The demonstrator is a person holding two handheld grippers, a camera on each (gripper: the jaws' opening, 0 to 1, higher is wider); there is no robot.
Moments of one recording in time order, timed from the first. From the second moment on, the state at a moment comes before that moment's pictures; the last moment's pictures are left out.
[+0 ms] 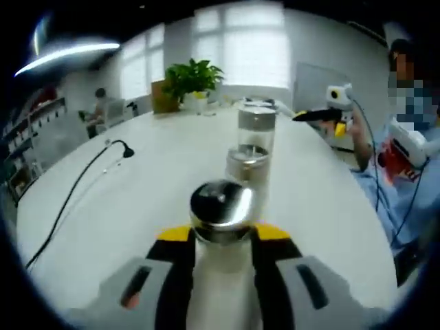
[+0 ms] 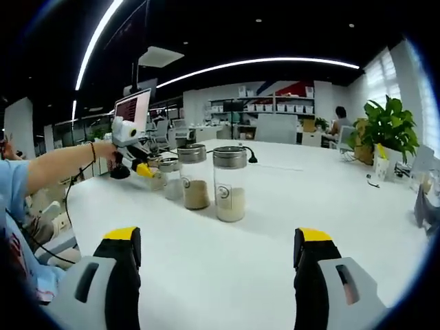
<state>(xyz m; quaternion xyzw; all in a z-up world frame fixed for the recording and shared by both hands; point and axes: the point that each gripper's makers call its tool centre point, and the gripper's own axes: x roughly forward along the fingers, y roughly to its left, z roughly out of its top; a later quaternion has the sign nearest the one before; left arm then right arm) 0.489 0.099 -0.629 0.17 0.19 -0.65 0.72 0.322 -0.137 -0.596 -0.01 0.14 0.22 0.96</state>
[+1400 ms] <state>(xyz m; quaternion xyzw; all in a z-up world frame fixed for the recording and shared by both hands) 0.457 0.101 -0.620 0.16 0.14 -0.57 0.79 0.321 -0.137 -0.595 0.00 0.14 0.23 0.96</state>
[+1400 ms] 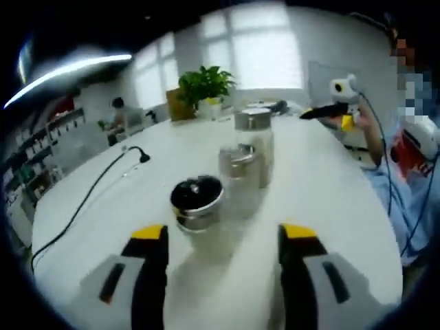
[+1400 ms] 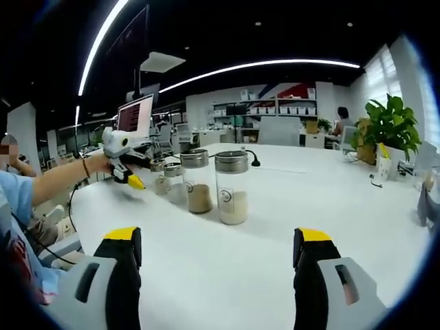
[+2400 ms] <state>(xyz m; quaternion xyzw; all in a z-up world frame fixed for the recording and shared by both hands) 0.492 0.123 -0.597 -0.01 0.09 -0.17 0.98 0.321 -0.142 -0.593 0.01 0.15 0.23 0.96</state>
